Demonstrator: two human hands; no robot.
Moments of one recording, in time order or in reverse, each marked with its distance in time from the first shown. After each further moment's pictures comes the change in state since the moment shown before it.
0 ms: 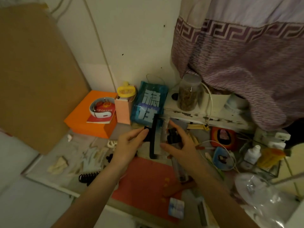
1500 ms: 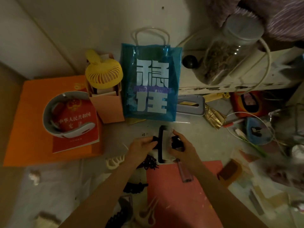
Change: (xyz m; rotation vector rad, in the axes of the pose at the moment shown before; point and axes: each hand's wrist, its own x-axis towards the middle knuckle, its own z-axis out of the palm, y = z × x) left_hand 0.216 -0.229 -0.052 0.130 -0.560 -0.512; right_hand 0.131 0.193 0.109 -0.026 0.331 0.565
